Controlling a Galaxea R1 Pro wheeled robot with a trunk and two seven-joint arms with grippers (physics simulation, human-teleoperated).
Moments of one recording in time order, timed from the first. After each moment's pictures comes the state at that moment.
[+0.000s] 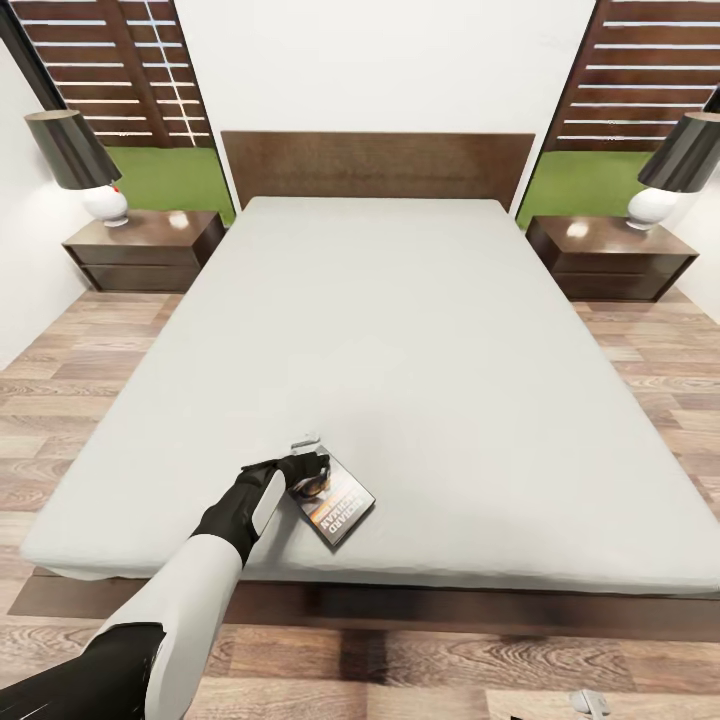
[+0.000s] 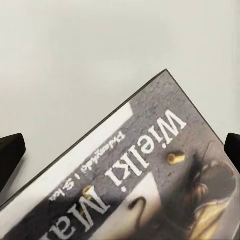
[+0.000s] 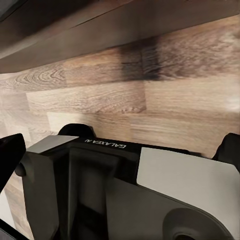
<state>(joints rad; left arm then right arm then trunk) -0.90 -0.17 0.10 -0.58 0.10 0.40 -0.01 -0.37 -0.32 -0.29 -0.17 -0.02 0.07 1.05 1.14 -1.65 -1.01</state>
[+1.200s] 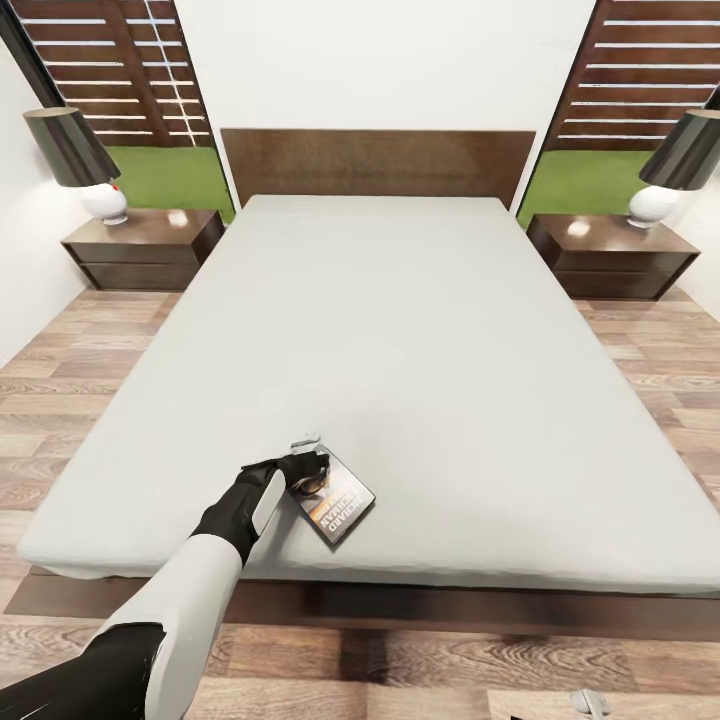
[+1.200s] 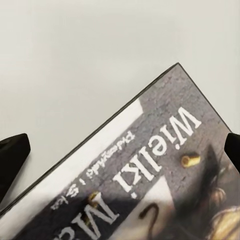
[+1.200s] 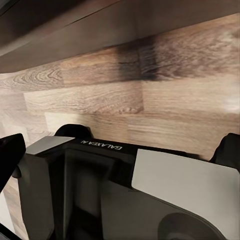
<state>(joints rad) -0.90 -0.17 0.10 -0.58 0.09 0.40 -0.01 -0.37 -0.32 -0.29 -0.17 -0.02 0.07 1.05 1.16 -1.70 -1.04</state>
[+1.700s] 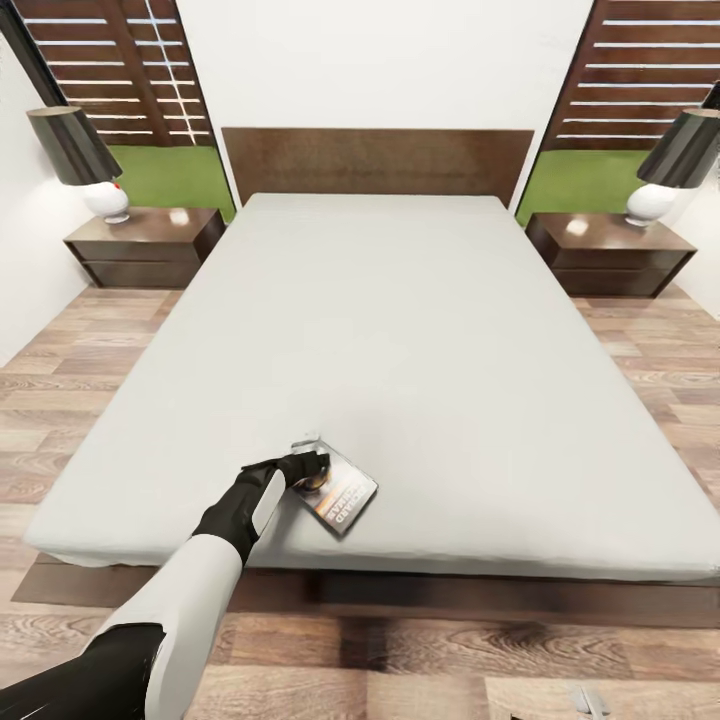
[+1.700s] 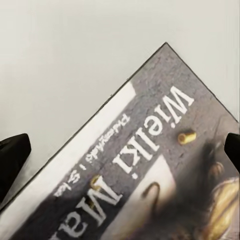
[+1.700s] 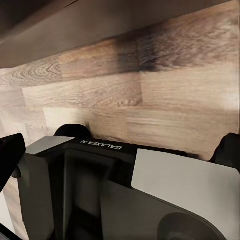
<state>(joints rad) -0.90 -0.17 0.10 -0.58 0.10 0.39 -0.01 -0.37 -0.32 -0.29 -0.17 -0.02 0.07 1.05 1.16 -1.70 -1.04</state>
